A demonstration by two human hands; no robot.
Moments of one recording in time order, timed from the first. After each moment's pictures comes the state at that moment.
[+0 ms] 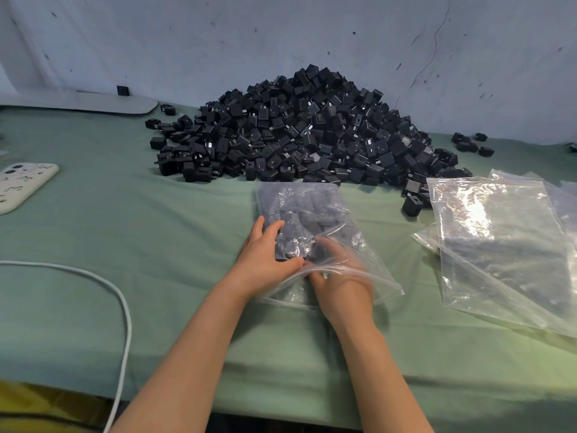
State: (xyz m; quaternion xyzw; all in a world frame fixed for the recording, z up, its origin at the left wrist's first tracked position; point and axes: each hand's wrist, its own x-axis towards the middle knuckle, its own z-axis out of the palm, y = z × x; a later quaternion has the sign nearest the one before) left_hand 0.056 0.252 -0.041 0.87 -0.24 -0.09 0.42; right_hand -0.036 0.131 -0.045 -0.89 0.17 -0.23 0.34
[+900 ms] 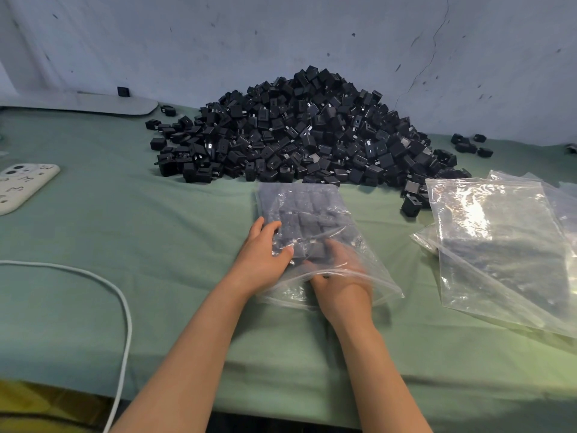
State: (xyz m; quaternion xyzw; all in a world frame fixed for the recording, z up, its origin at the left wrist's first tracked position) left_hand 0.051 0.252 -0.032 0.87 -0.23 -0.08 0.43; right_hand -0.034 0.131 -0.048 -0.89 0.20 -0.24 0.33
